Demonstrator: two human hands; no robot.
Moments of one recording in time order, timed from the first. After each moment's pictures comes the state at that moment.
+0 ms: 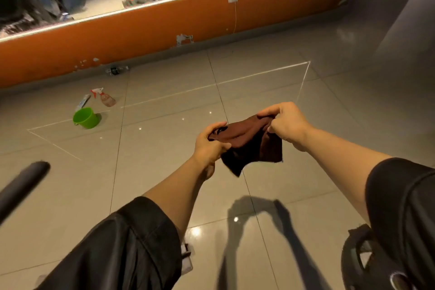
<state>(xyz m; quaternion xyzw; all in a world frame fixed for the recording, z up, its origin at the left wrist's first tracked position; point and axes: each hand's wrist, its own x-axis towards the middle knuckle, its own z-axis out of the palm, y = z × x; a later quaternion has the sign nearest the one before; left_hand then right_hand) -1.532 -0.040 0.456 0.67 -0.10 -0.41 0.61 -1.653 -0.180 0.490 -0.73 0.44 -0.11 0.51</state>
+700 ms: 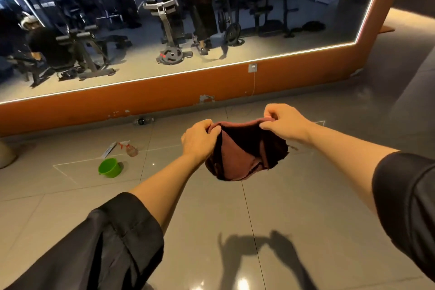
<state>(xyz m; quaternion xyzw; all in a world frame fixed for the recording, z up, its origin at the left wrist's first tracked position) -1.369 -0.147 0.684 0.87 -0.32 -0.08 0.37 -1.520 -0.305 0.722 -0.87 0.30 -0.10 0.37</state>
